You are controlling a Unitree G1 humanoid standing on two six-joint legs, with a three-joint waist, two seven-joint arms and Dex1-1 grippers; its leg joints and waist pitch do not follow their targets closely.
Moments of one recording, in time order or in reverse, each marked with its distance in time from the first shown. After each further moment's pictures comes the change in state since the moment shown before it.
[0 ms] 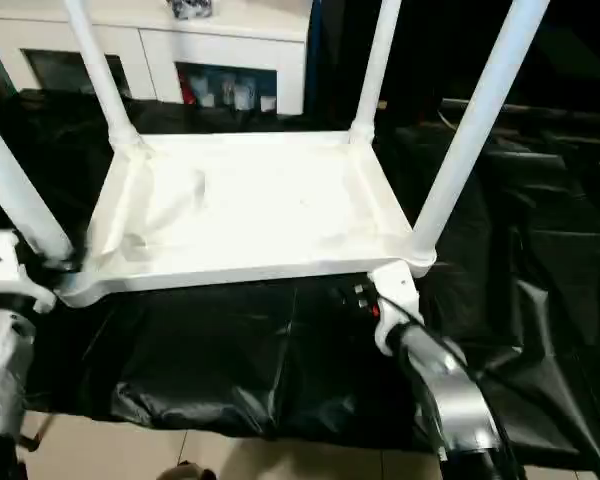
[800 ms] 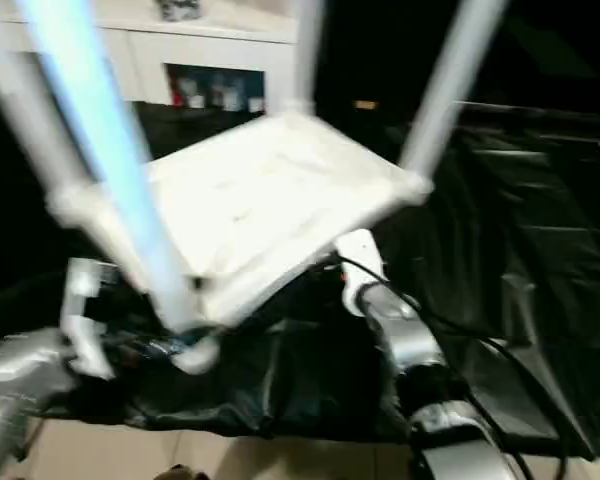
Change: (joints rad) left arm 0.204 0.079 -0.385 -0.526 -0.353 0.532 -0.535; right arm -0.322 0.133 0.046 0.502 -0.077 -0.155 -0.007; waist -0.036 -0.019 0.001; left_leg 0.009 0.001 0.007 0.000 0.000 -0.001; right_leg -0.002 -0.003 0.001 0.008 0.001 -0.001
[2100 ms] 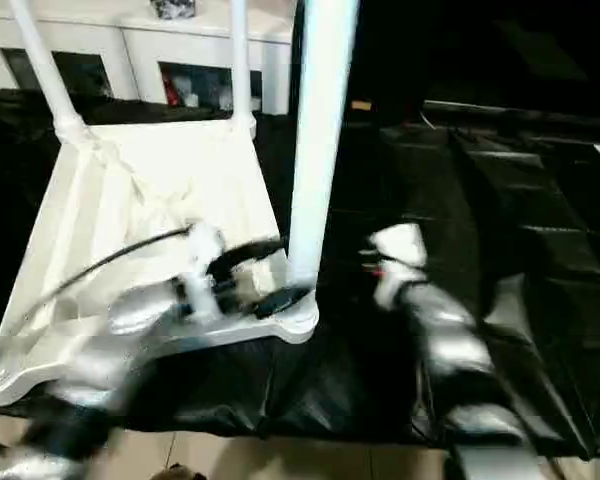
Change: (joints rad) left arm -0.272 -0.145 -0.168 0.287 0.314 -0.226 0.136; right arm 0.099 -0.172 -0.183 -0.080 0.188 -0.254 0.365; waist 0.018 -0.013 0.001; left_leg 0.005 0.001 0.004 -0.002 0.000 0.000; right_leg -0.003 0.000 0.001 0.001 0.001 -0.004
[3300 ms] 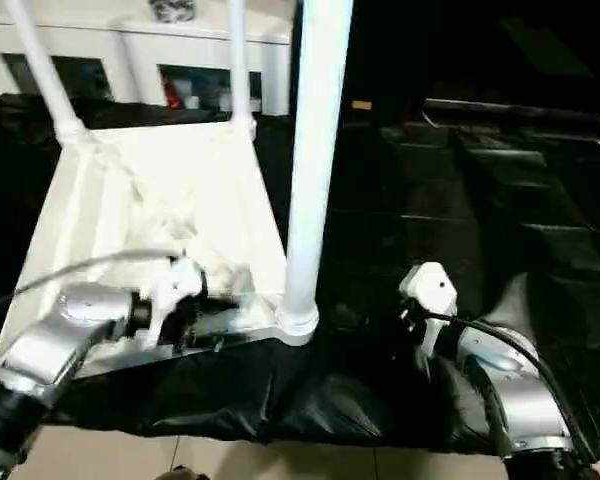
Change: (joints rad) left arm -0.047 0.214 -0.093 0.000 0.130 0.257 -0.160; right arm 0.317 -0.191 0.101 -0.497 0.031 0.145 0.211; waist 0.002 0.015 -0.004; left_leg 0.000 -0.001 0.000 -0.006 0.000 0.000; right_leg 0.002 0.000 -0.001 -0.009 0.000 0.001
